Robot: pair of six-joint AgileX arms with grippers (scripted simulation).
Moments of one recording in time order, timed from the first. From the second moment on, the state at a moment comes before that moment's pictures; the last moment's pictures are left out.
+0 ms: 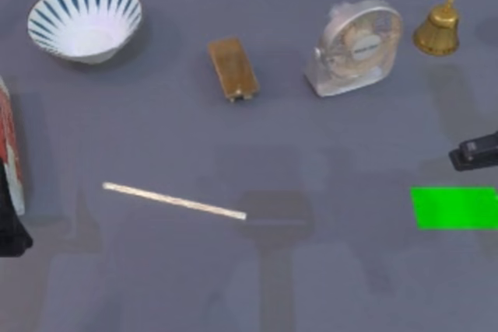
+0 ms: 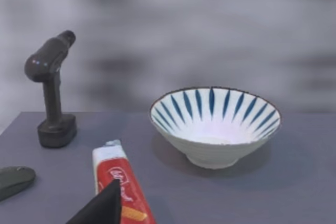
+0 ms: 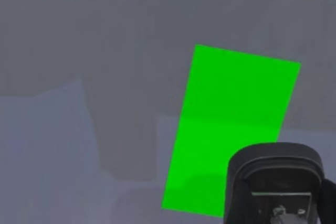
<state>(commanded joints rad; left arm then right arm) 0.00 0.00 0.00 0.00 0.00 0.00 0.07 1.83 1.45 -1.18 0.03 1.48</state>
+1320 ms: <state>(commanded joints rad) 0.00 0.00 0.00 0.00 0.00 0.00 0.10 1.93 1.18 -0.83 0.00 1.67</state>
